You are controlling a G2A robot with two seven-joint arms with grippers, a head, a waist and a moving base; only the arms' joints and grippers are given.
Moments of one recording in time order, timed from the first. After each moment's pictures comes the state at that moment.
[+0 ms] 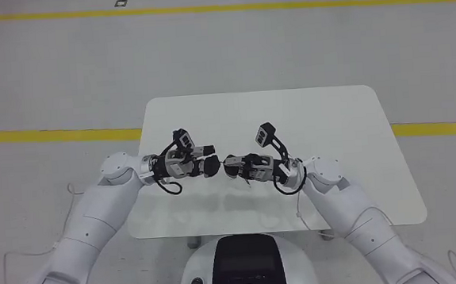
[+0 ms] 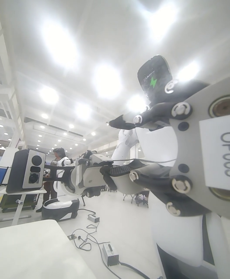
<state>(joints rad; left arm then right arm) 1.04 -1.05 -0.97 -1.15 -0.94 -0.01 -1.36 -1.23 -1.25 1.03 -1.37 0.61 -0.09 1.00</state>
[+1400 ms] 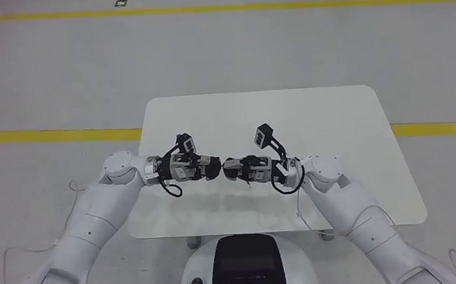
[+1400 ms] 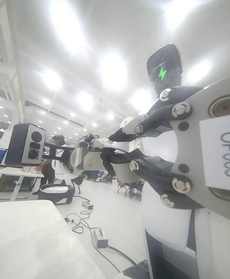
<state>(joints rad) 1.02 -1.05 -0.93 -1.13 -0.86 0.03 -1.36 -1.22 -1.25 1.01 -1.37 0.57 -0.03 1.00</state>
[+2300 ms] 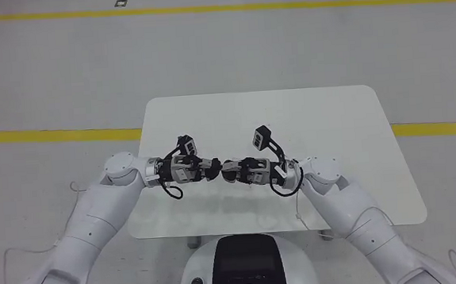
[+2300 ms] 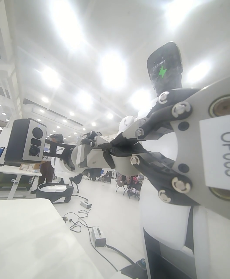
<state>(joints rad) 1.02 -1.05 -0.93 -1.14 -0.86 0.03 -1.36 -1.23 -1.24 1.00 -1.39 0.58 -0.02 0.99</state>
